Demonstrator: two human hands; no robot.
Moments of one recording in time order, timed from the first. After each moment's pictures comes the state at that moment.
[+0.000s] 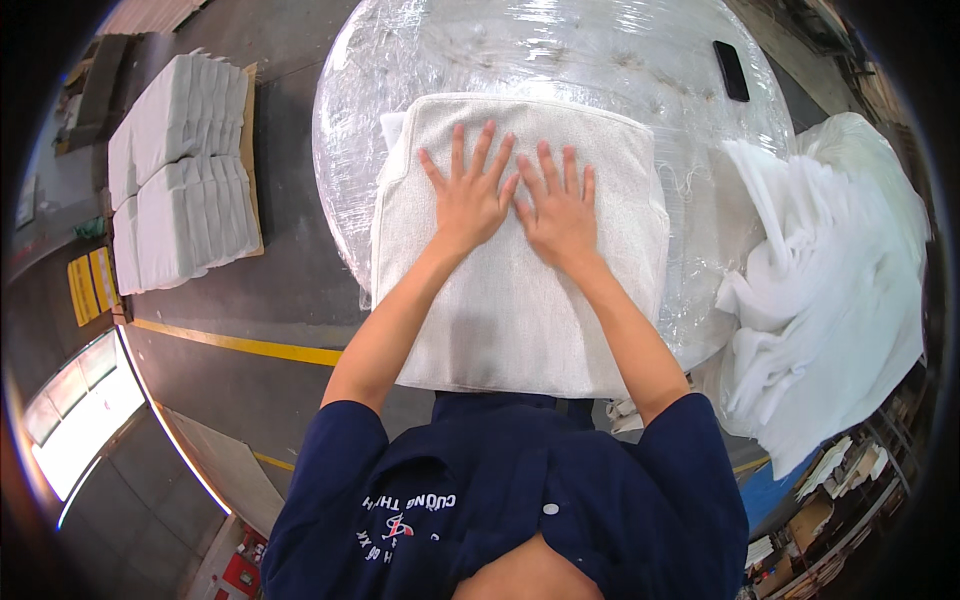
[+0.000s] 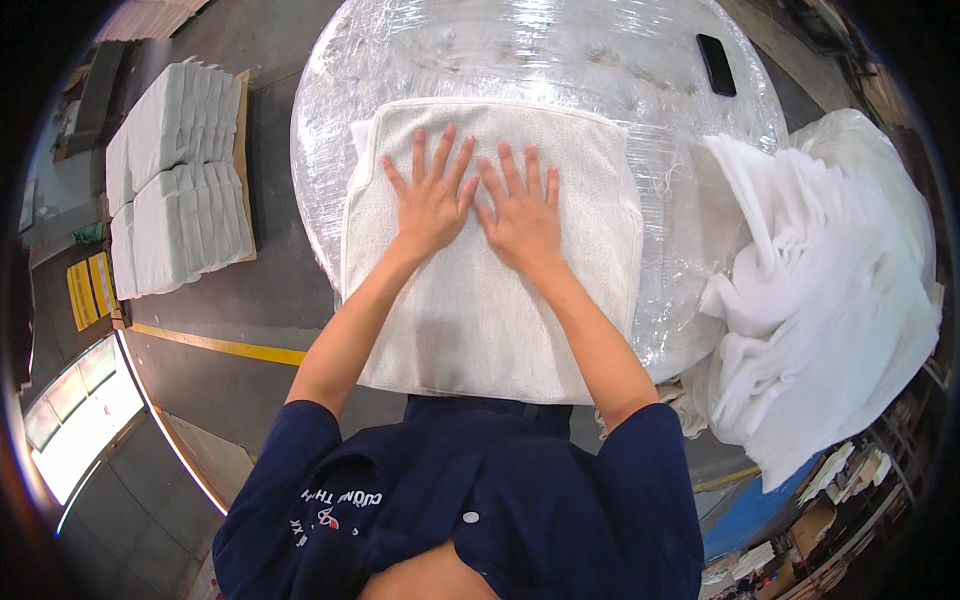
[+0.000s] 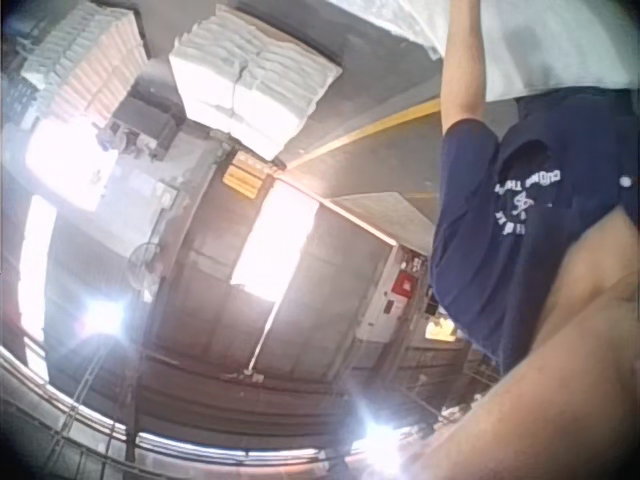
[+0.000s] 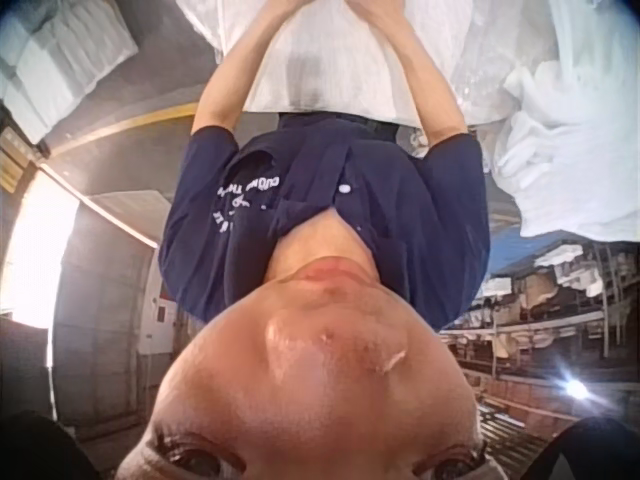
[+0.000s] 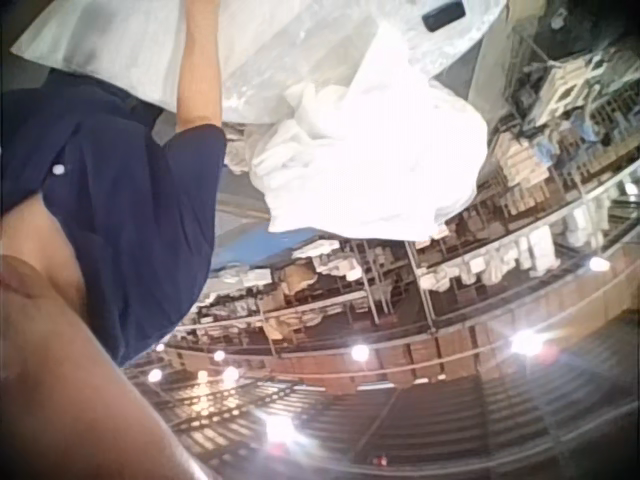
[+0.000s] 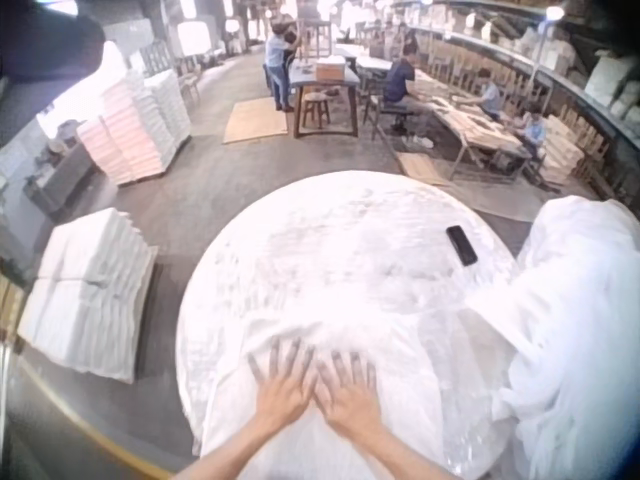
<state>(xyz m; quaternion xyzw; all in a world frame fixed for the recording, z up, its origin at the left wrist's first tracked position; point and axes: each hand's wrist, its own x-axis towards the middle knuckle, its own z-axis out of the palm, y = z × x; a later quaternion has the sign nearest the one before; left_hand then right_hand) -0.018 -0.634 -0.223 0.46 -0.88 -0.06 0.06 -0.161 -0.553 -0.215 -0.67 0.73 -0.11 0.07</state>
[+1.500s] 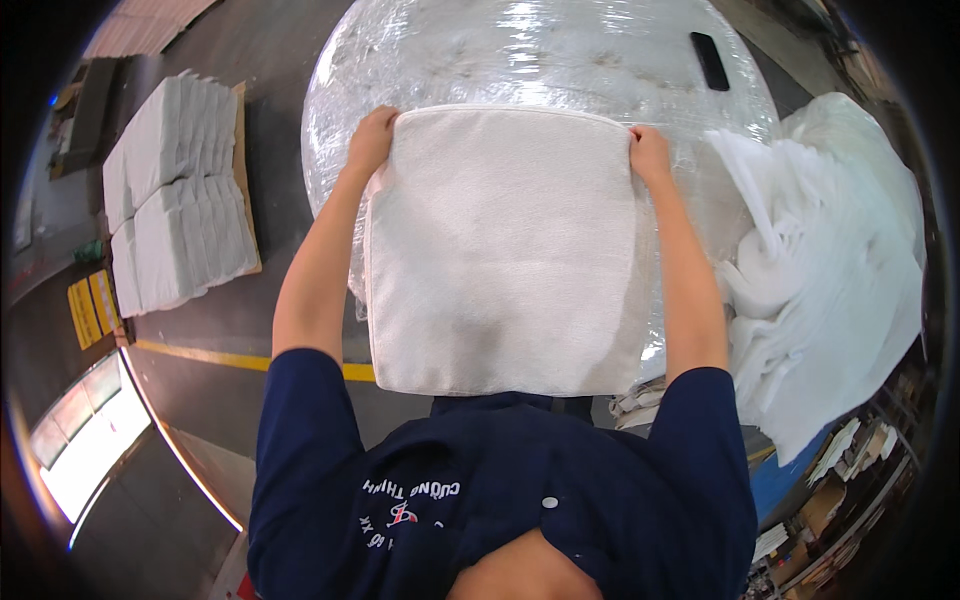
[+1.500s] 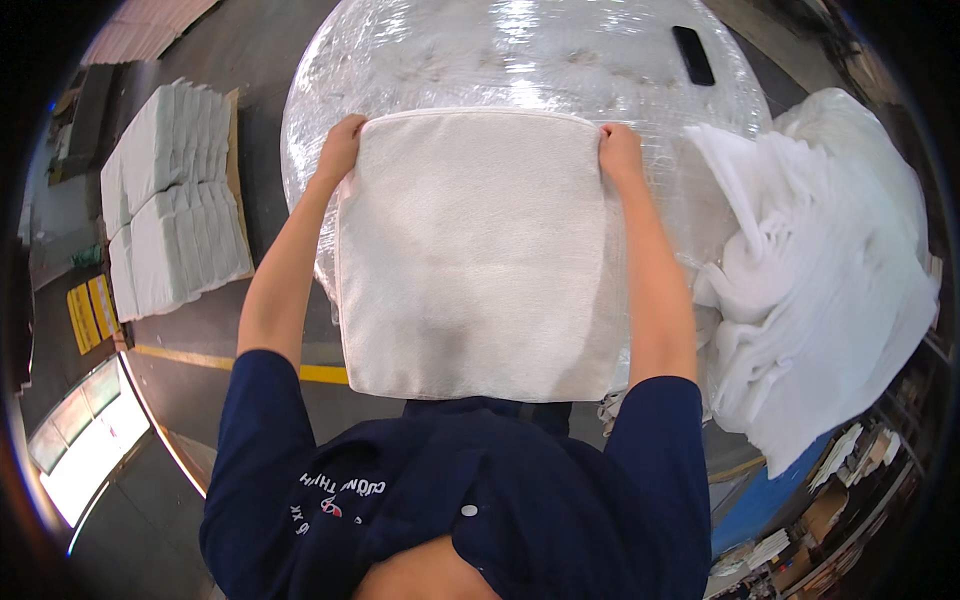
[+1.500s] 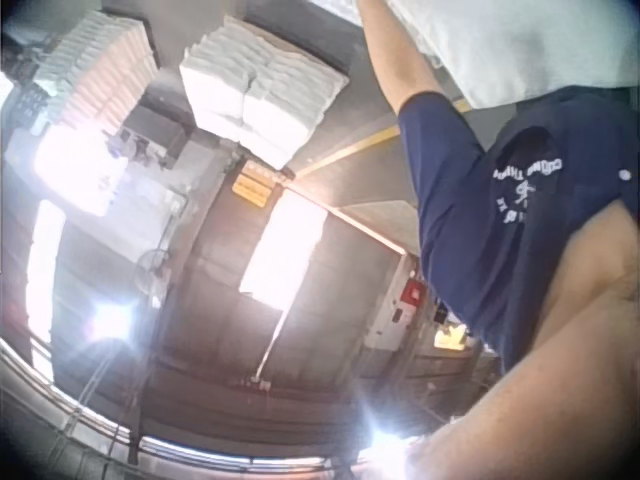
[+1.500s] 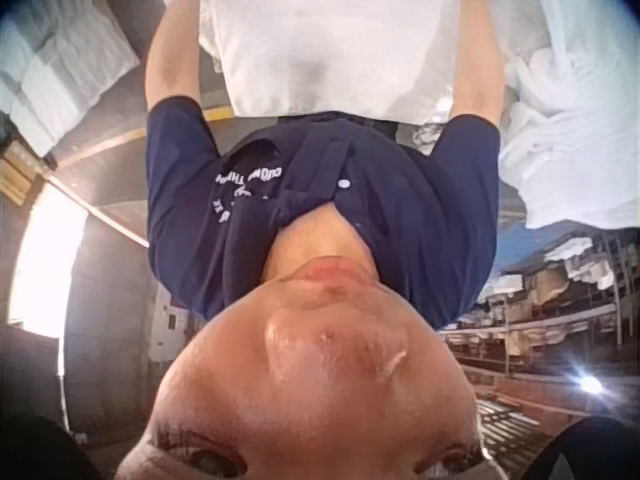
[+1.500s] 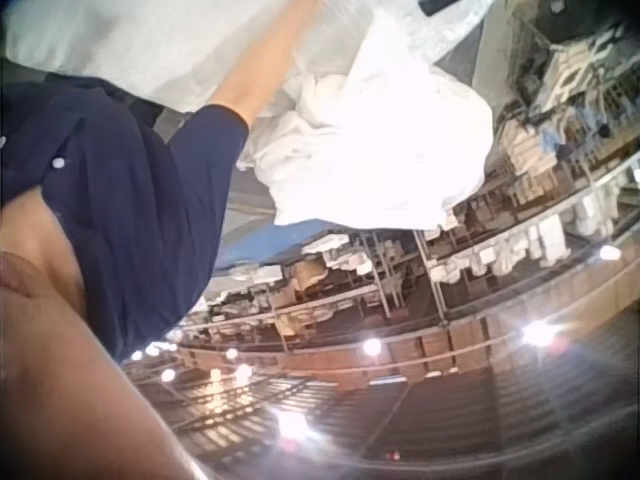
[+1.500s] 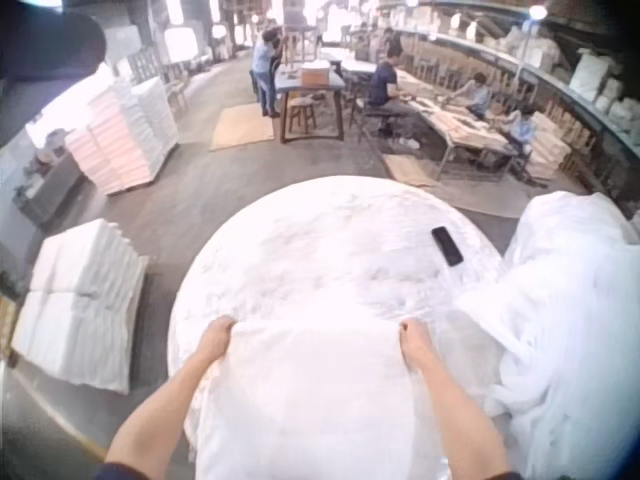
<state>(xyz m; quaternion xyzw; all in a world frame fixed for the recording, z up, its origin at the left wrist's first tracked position) 0.060 -0.806 -0.249 0.48 -0.82 -0.29 0.14 -0.366 -0.602 -0.266 -0.48 0.83 -0.22 0.16</state>
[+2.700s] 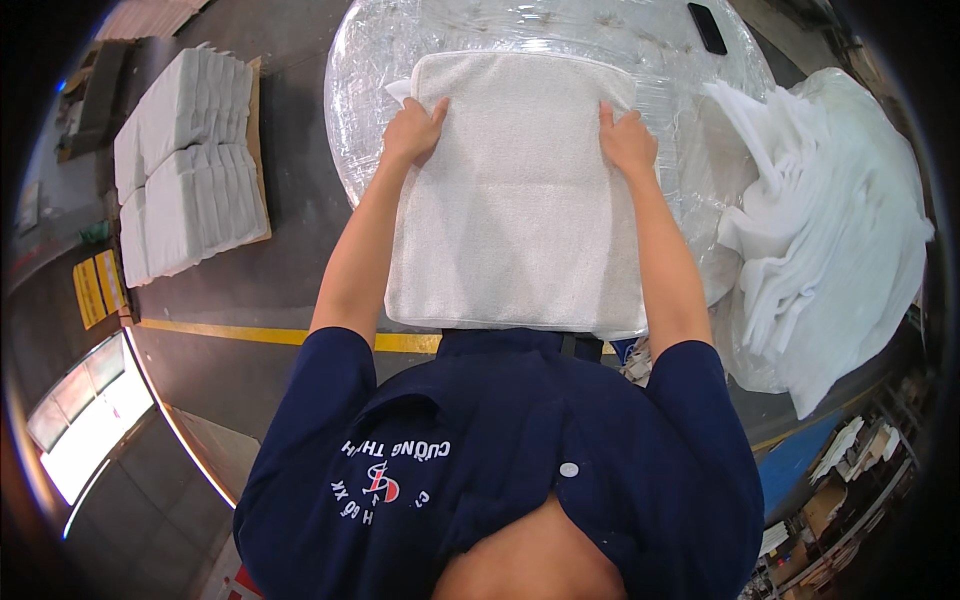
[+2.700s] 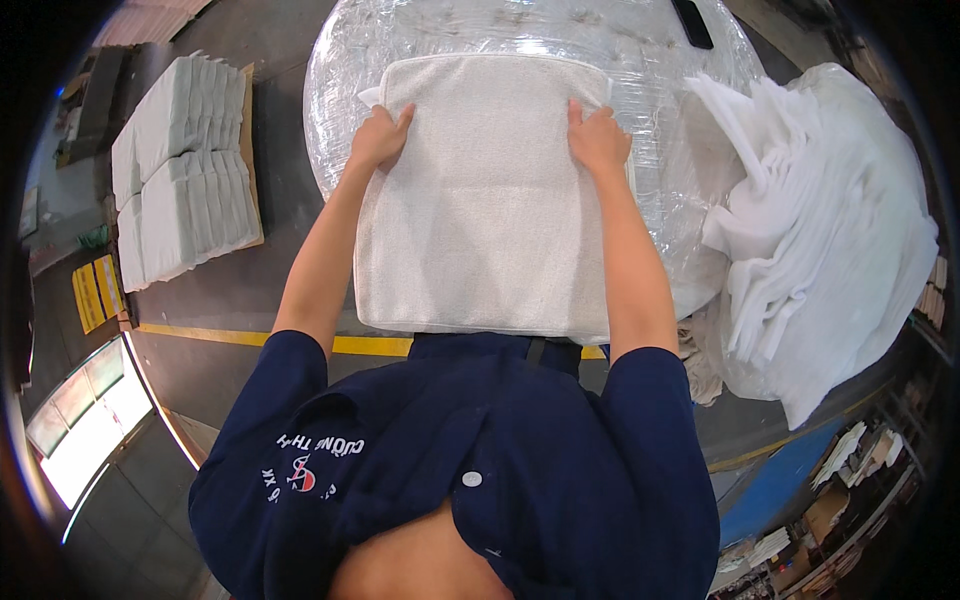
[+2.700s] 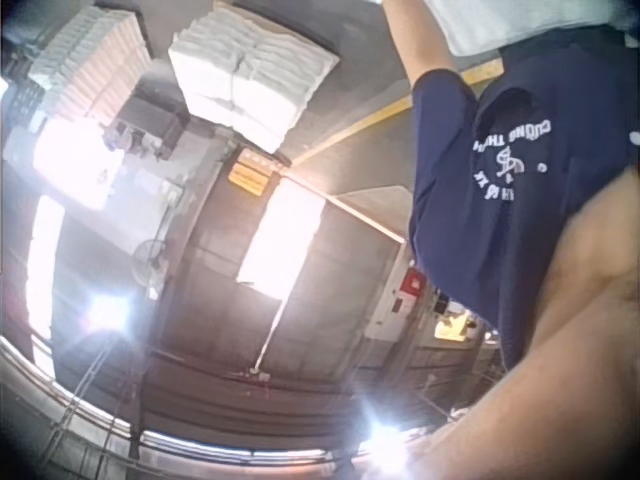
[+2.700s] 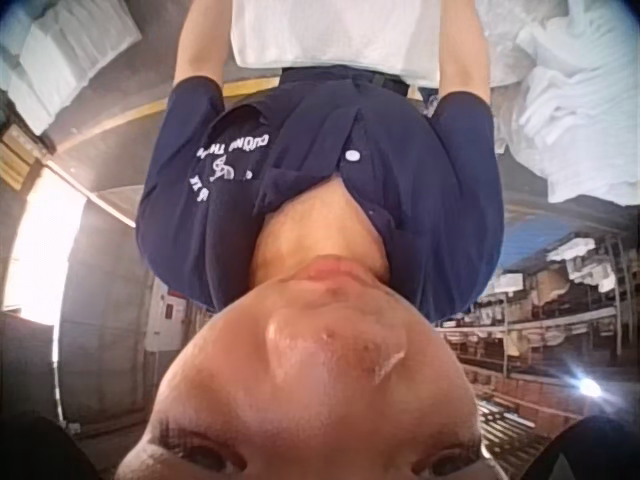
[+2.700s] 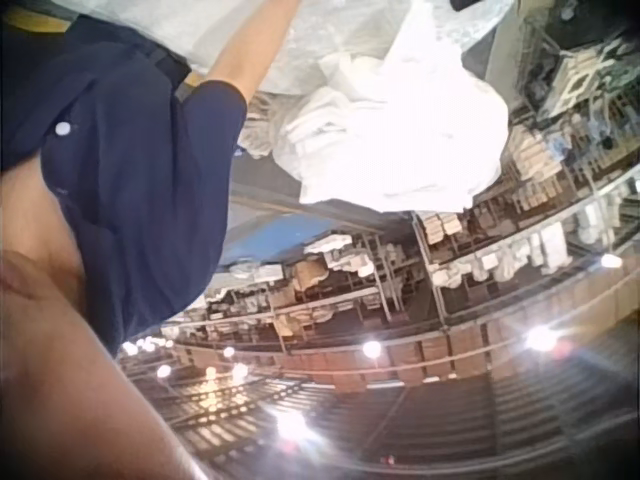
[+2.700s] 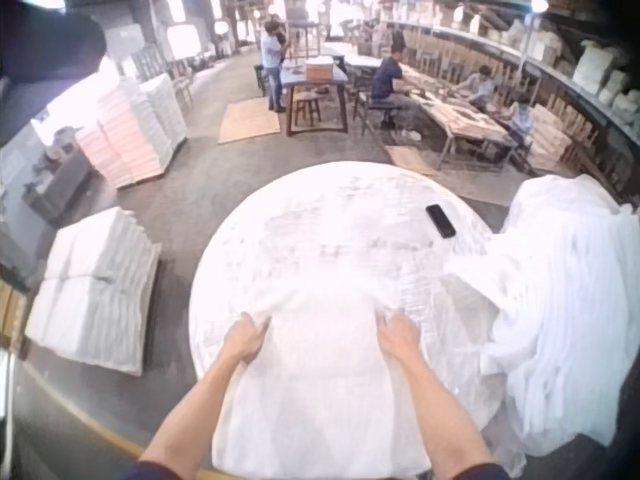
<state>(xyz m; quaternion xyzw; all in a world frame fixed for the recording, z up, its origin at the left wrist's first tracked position) 0.055 -0.688 -0.218 0.63 -0.73 -0.26 -0.05 -0.260 -0.532 -0.220 -0.37 0.91 -0.07 0.16</state>
